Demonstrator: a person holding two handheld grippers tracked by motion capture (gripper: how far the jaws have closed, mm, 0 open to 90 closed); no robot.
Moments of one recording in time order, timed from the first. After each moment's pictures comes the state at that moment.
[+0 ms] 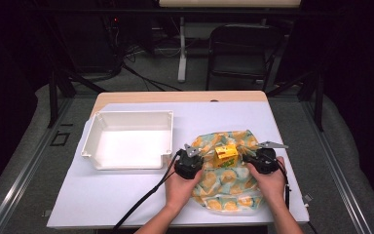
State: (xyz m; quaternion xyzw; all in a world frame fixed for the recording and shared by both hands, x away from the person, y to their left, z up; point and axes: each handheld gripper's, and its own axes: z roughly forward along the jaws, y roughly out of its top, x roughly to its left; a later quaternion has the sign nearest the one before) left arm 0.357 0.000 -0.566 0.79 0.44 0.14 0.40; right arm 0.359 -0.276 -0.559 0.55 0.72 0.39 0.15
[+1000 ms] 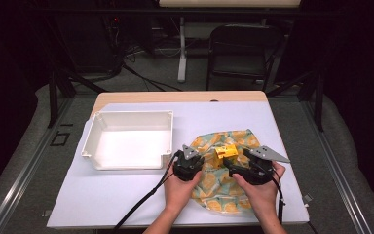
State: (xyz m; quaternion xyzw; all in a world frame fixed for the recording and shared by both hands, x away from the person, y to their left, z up) left arm 0.352 0.004 -0.565 0.78 0.43 0.15 0.42; right arm 0.297 -0.216 -0.494 0.50 0.68 0.48 0.22
